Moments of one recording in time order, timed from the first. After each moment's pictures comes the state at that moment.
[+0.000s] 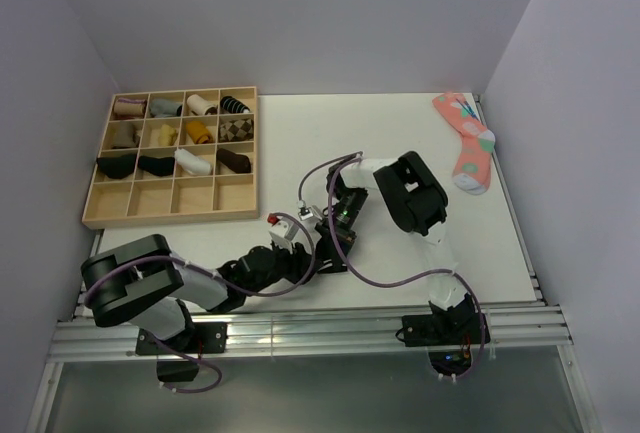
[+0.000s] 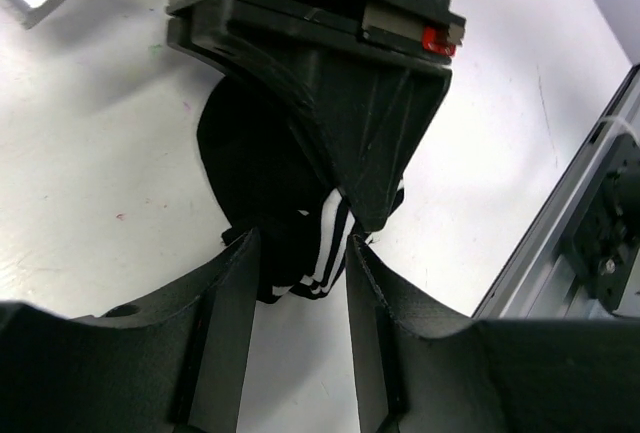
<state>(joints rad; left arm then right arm) -1.09 1.49 0.22 0.97 -0.16 -0.62 0.57 2.28 1.46 -1.31 -0.90 -0.78</state>
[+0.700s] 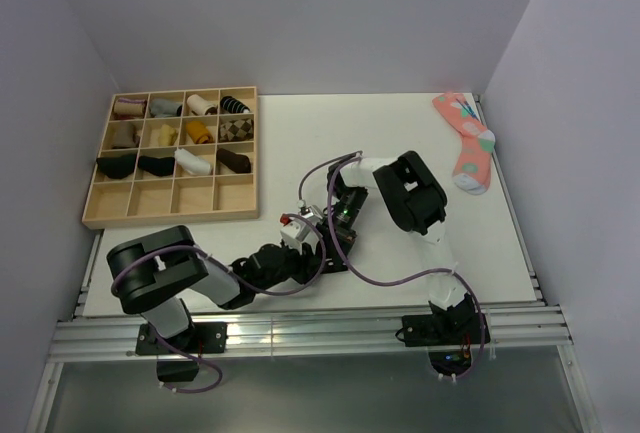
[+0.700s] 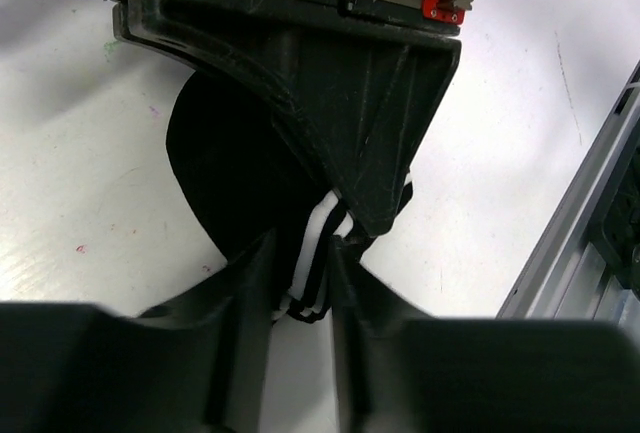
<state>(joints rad) -1.09 1.64 0.28 1.01 -0.10 -0.56 0.56 2.30 1.49 -1.35 -0.90 -0.80</state>
